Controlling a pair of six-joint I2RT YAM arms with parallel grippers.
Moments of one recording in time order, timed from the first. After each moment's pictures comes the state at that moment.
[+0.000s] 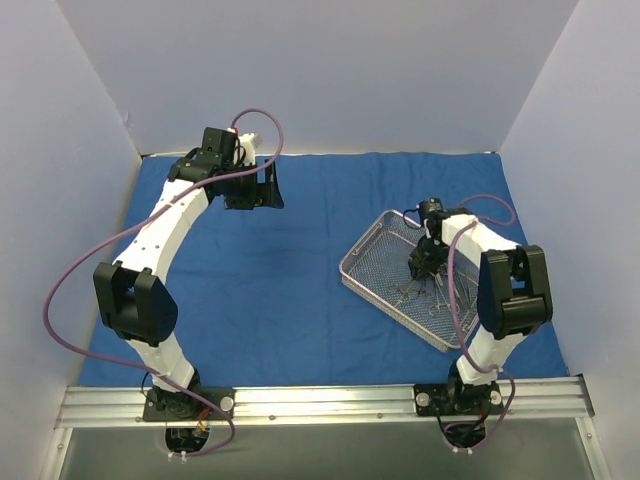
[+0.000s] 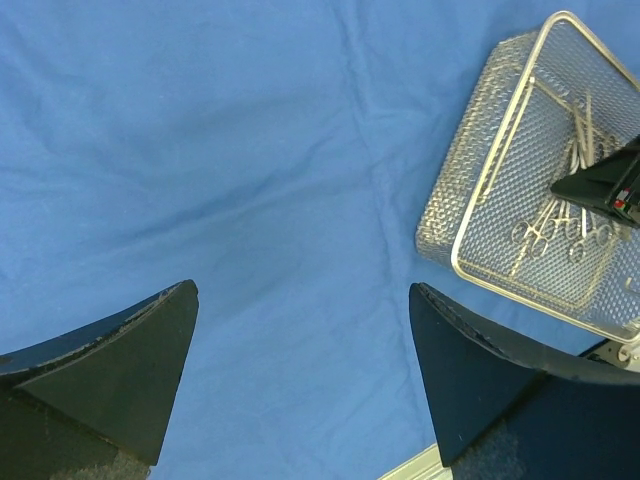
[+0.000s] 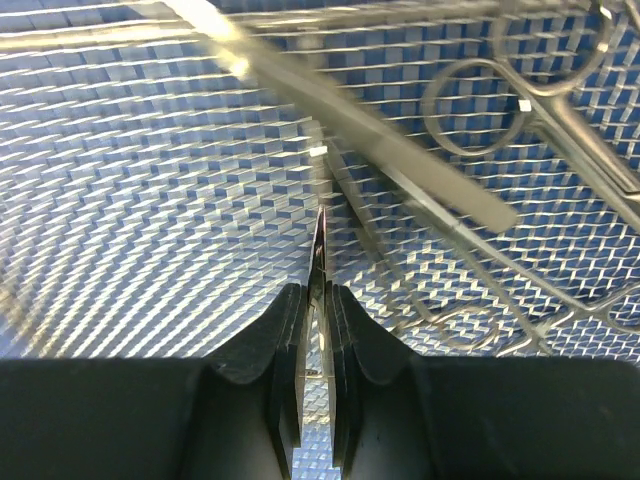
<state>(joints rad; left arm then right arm) -0.29 1.75 1.73 -0.84 0.29 -0.28 0.14 1.73 1.07 -0.76 0.11 0.89</state>
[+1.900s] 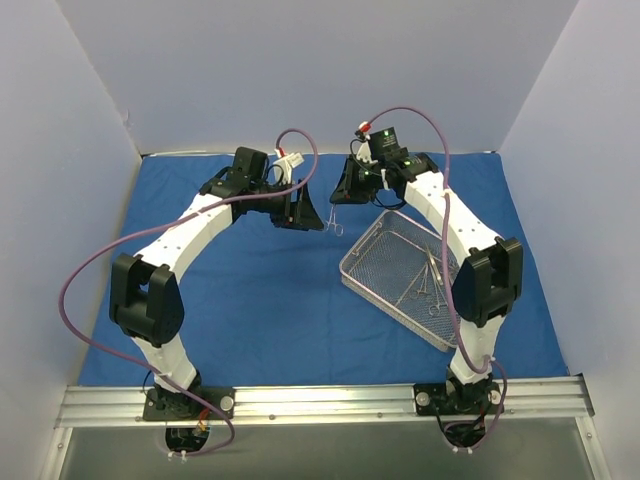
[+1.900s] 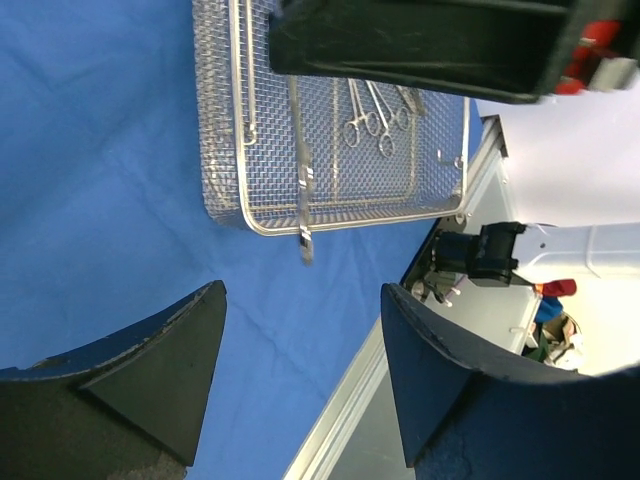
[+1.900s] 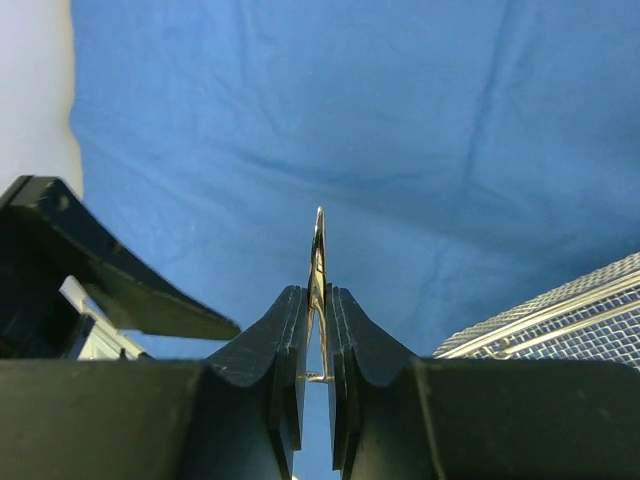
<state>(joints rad) -0.42 1.77 1.54 -0.55 0.77 -0.38 0.41 1.88 1.76 -0.67 -0.35 0.54</state>
